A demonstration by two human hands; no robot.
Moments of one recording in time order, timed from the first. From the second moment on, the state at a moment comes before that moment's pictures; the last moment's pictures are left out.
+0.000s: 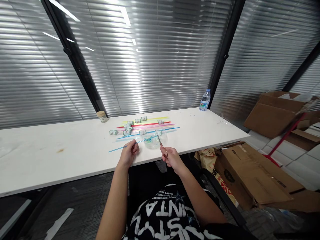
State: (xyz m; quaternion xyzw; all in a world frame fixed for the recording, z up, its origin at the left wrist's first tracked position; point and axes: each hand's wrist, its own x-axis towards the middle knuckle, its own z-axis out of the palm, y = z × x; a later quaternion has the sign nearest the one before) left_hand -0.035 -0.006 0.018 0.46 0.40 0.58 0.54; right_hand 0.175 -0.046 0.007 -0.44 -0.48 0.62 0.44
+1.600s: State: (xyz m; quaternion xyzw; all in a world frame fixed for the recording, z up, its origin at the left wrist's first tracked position) left_hand -0.037 -0.008 0.015 0.51 0.39 0.55 0.53; right_hand 0.174 -0.047 0.003 -0.43 -0.50 0.62 0.43
